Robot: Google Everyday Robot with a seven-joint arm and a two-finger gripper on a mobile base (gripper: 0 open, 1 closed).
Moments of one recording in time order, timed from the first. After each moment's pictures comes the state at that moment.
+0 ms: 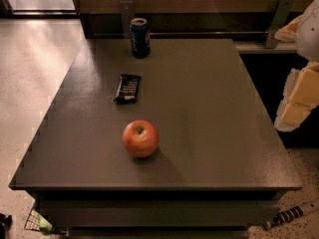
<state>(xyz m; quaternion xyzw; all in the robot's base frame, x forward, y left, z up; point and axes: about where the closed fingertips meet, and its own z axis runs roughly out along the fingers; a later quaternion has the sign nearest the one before) 0.438 -0.214 0.986 -0.60 0.78 -0.05 0.17</state>
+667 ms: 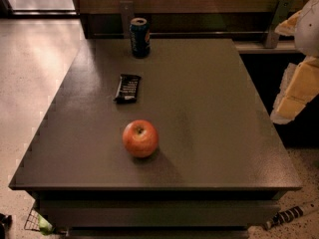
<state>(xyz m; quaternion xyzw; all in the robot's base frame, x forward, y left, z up) 0.453 -0.215 0.988 -0.60 0.78 -0.06 0.19</state>
